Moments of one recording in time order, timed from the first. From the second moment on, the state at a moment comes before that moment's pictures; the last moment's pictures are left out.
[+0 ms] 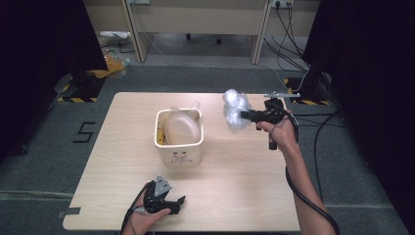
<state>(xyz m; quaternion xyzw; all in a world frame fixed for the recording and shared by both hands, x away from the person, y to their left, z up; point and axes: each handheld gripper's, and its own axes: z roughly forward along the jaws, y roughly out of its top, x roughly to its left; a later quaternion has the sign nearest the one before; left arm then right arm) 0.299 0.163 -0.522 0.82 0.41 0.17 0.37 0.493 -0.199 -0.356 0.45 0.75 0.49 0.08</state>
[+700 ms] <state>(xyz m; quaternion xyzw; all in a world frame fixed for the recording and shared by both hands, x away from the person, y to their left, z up) 0.298 0.163 -0.523 0.81 0.42 0.17 0.37 0.481 -0.104 -0.317 0.35 0.79 0.51 0.03</state>
